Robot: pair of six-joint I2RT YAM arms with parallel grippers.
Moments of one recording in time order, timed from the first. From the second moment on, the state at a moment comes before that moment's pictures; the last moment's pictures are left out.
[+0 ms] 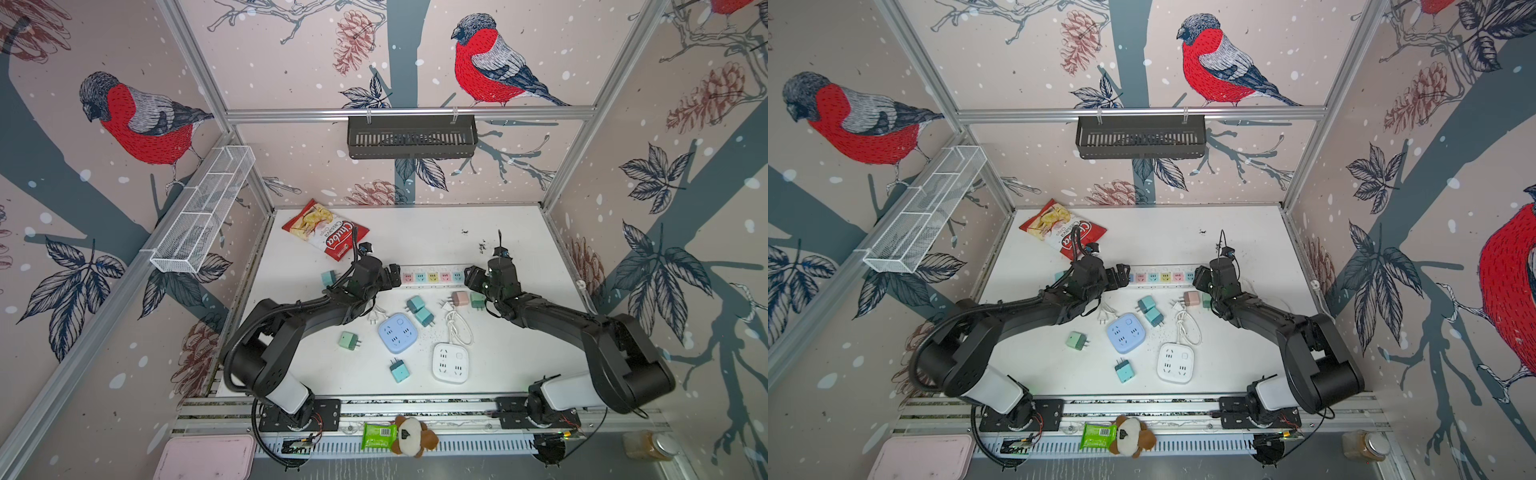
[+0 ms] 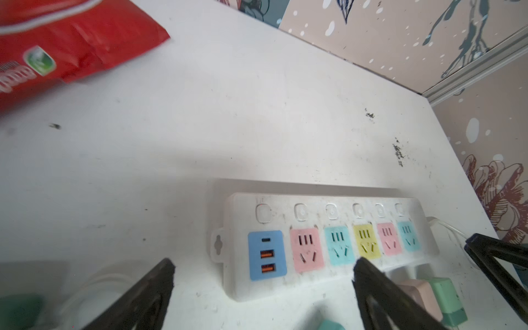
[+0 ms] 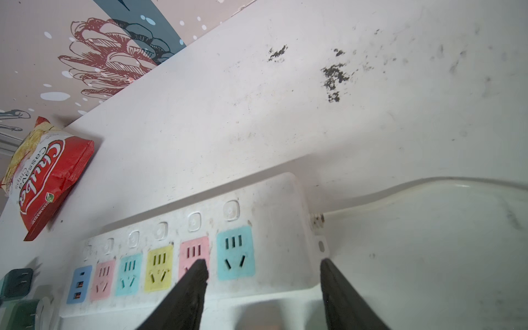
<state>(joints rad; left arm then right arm) -0.58 1.51 0.71 0.28 -0.14 -0.63 0.38 1.39 0.57 0.22 0.10 0.60</state>
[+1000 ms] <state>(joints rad) -0.56 0.55 0.10 0.24 -0.70 -0.43 0.51 1.20 0.34 0.10 0.35 0.68</state>
